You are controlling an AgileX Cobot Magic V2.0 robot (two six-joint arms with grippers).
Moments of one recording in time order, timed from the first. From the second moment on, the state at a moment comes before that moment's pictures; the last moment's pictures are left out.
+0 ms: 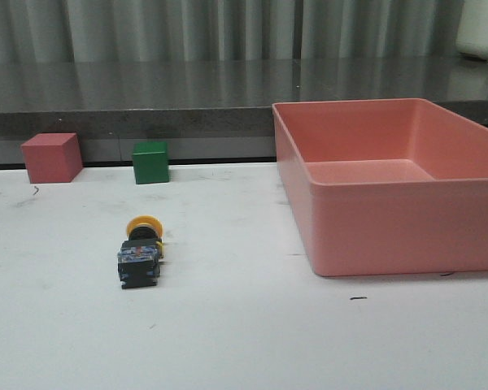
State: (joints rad) left arm -0.03 0.45 -0.62 -0.05 0.50 0.01; right arm 0.20 0.40 -0.78 0.41 1.06 -0.34
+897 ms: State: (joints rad) left arm -0.03 0.45 -0.62 -0.05 0.50 0.01; right arm 0.20 0.39 -0.77 0.28 1.06 -0.20
